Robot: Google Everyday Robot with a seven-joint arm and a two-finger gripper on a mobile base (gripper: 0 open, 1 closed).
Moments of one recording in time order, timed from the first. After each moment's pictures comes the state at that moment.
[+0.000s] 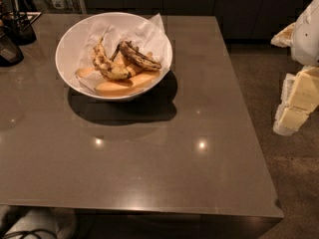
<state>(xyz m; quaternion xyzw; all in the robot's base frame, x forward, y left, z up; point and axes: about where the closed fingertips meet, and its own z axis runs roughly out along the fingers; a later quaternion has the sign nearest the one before) 0.438 -0.216 0.977 -0.60 0.78 -0.04 0.16</state>
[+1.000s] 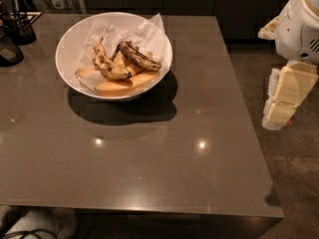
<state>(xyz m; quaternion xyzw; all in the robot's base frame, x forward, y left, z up) 0.446 -0.195 0.984 -0.63 0.76 -0.06 0.16</state>
